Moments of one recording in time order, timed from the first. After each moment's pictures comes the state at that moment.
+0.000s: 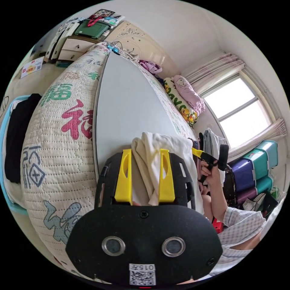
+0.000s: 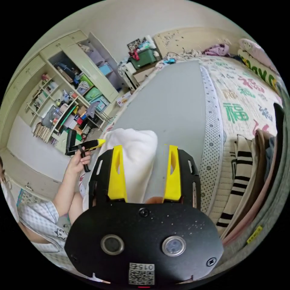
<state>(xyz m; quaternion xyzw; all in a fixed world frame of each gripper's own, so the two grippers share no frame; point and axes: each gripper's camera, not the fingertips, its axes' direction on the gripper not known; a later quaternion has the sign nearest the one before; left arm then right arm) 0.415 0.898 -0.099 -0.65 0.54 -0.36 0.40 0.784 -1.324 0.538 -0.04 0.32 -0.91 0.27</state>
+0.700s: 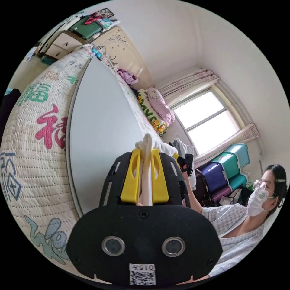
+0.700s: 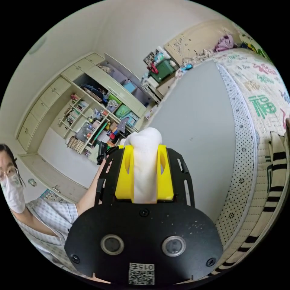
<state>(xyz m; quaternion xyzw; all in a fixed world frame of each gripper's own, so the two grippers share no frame) 0.391 0.938 -0.095 -0.56 0.58 -0.49 0.34 0.899 -1.367 0.411 -0.19 0.20 -0.90 0.33</state>
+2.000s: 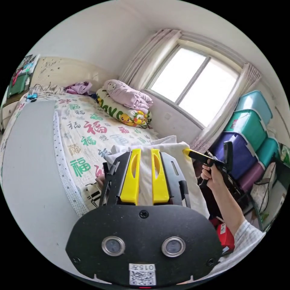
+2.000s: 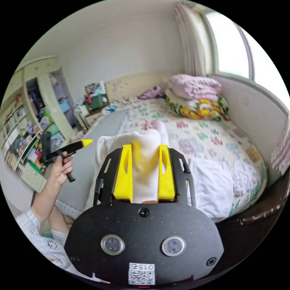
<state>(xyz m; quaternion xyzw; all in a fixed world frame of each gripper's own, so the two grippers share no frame) 0.707 0.423 -0.176 -0.45 0.69 -0.34 0.45 0.955 -1.426 0.126 0.24 0.22 -0.91 0.24</state>
